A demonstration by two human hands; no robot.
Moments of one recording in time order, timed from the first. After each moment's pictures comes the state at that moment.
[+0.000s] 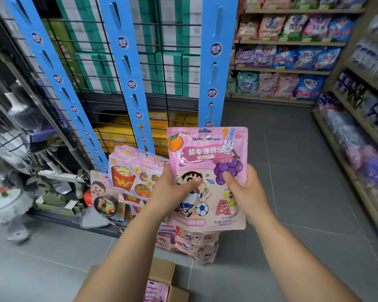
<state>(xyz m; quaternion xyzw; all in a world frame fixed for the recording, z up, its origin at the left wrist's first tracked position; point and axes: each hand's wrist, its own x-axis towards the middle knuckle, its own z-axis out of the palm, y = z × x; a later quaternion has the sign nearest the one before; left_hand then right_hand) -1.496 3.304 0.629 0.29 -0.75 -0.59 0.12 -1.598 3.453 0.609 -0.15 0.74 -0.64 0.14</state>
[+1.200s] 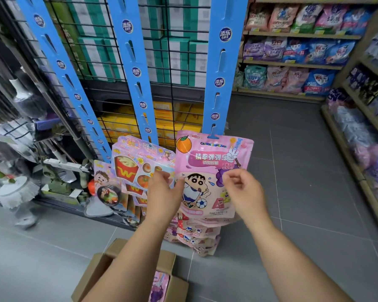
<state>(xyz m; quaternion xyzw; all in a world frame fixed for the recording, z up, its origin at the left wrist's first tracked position) -1.488 3.304 0.586 0.42 -0.77 -0.45 0.18 -1.583 3.450 0.595 -0.17 0.80 -0.56 0.09</state>
